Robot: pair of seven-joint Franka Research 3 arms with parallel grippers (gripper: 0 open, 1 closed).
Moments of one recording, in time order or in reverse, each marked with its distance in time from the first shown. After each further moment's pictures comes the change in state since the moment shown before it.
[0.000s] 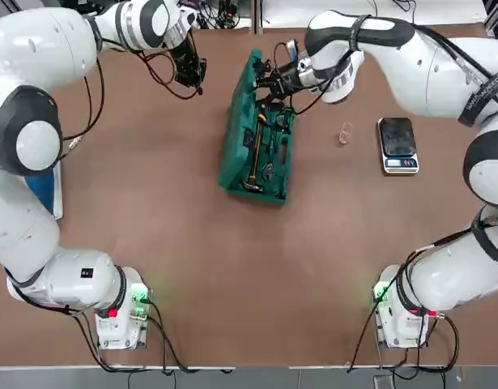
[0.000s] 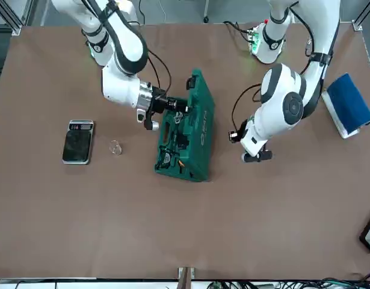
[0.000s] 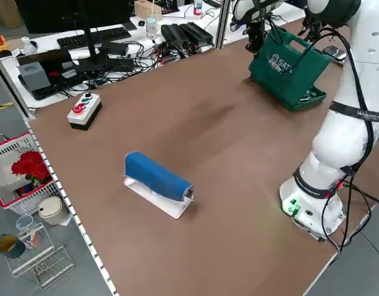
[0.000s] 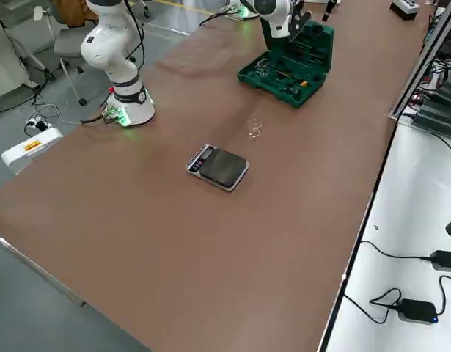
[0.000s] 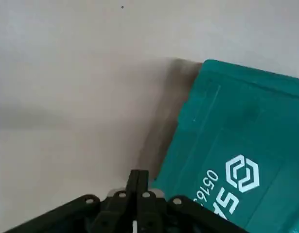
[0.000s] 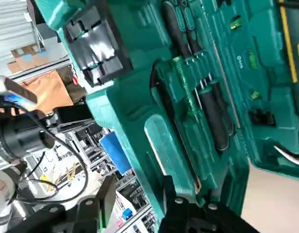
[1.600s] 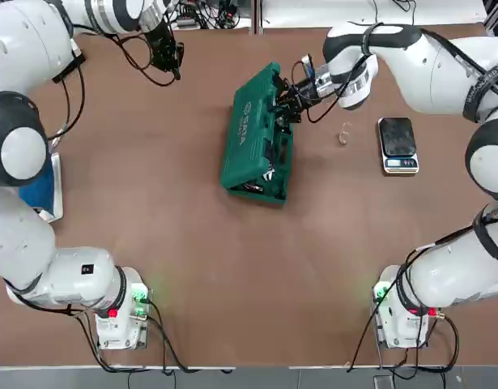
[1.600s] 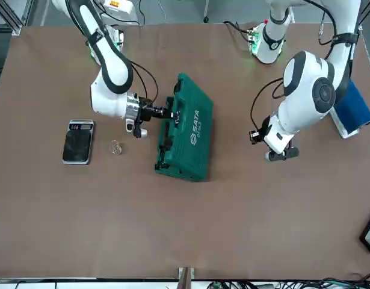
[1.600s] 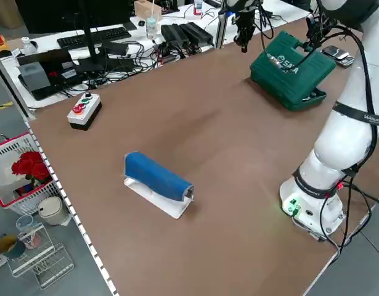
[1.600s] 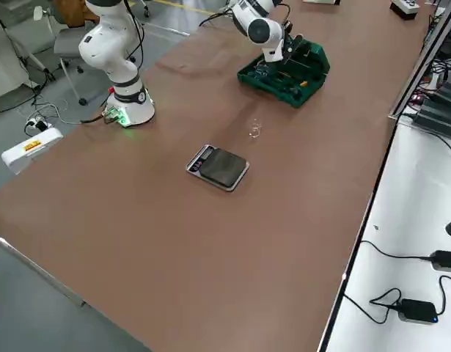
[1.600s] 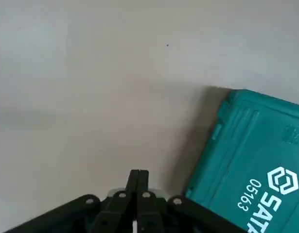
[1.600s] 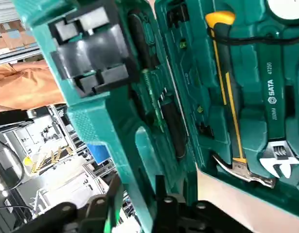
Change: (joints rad) left arm 0.075 -0.106 0.033 -0.013 0.049 -0.058 0.034; right arm -0.108 -0.003 -0.049 -0.135 -0.001 -0.179 -0.241
